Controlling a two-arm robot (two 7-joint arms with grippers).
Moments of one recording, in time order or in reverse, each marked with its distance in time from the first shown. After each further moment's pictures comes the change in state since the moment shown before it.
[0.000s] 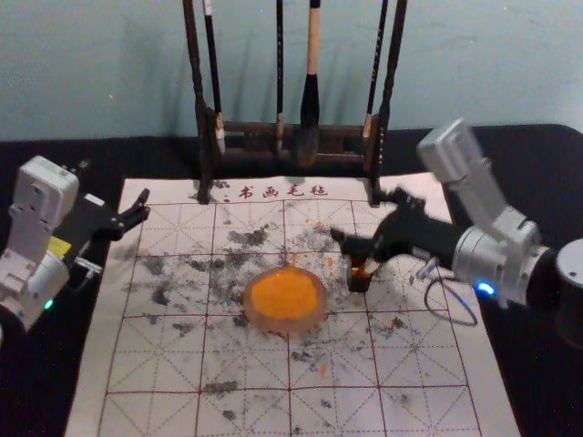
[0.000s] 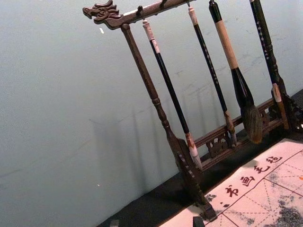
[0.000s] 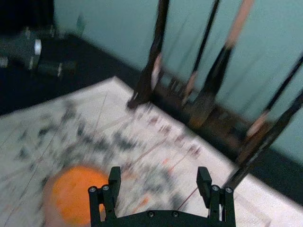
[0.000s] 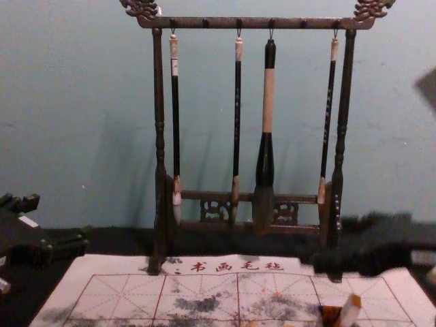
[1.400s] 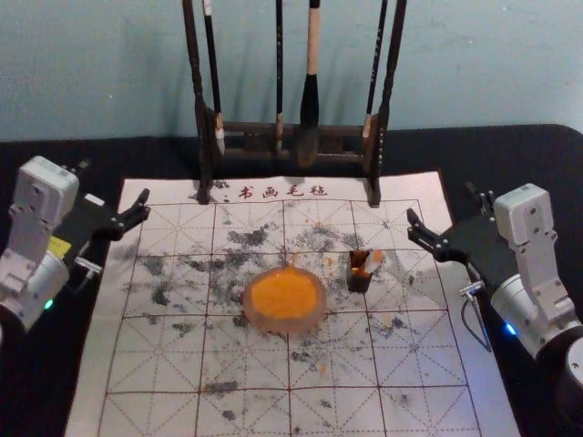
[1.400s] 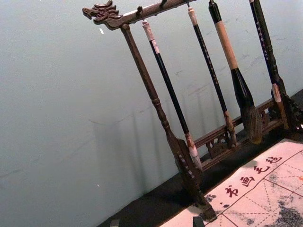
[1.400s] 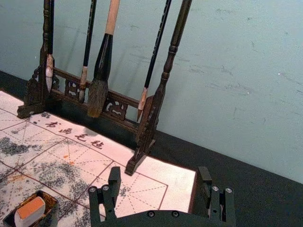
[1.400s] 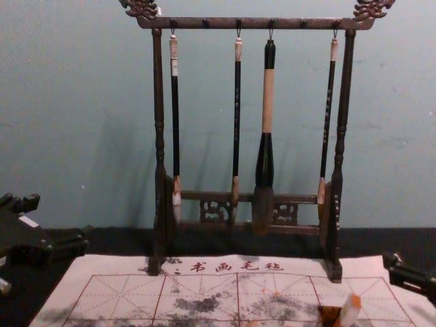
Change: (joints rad) left arm 0.000 0.000 0.000 0.000 0.000 0.000 0.000; right arm -0.178 -0.130 0.148 0.172 -0.190 -0.441 -0.329
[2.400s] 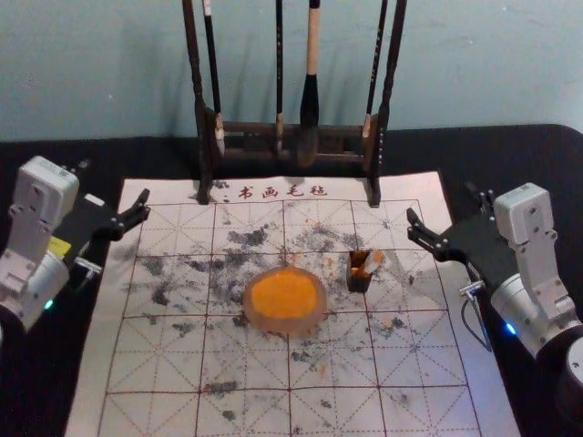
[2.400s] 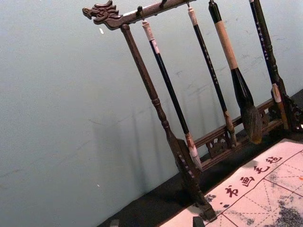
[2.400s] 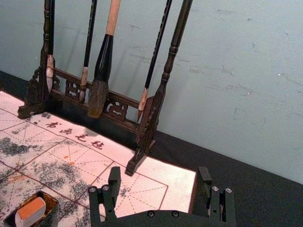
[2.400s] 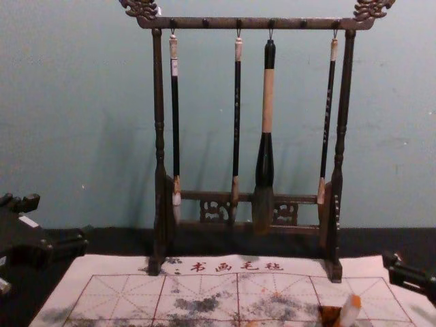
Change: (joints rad) left arm 0.000 0.000 0.000 0.000 0.000 0.000 0.000; right arm 0.000 0.001 -0.001 -0.003 0.001 0.002 0.001
